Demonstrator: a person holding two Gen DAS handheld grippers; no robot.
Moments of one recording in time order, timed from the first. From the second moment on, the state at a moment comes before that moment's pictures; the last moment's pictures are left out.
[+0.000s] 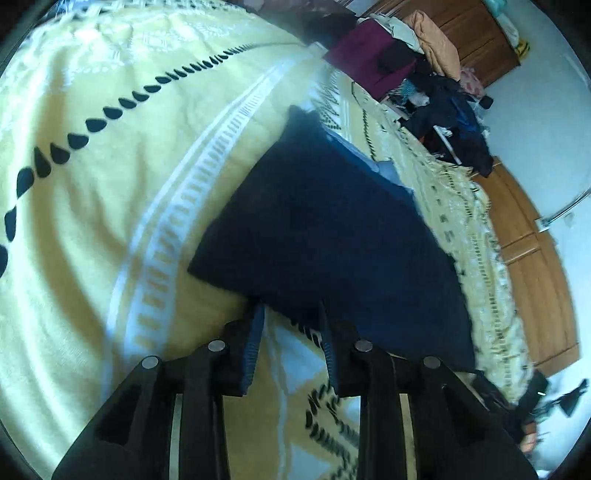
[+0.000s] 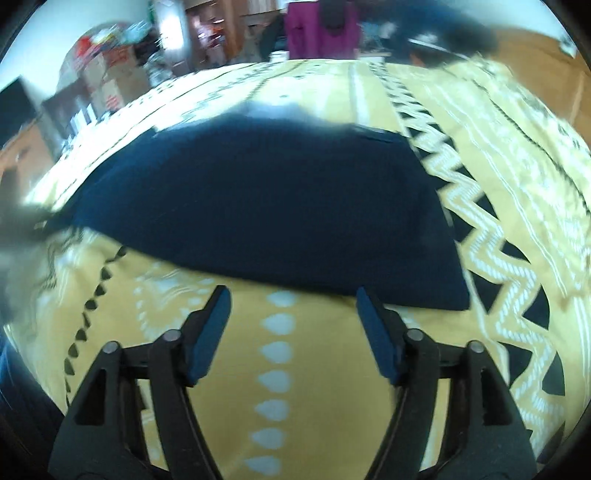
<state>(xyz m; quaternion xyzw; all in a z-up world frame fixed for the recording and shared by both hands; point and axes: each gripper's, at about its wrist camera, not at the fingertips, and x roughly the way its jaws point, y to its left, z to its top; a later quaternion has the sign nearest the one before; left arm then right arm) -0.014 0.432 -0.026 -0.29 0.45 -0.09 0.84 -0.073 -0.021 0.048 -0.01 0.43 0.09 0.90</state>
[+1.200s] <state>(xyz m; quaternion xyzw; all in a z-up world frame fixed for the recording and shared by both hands) -0.012 0.393 -0.020 -0.18 0.45 -0.10 0.87 -0.057 0.018 -0.003 -0.01 0.47 0.04 0.88</state>
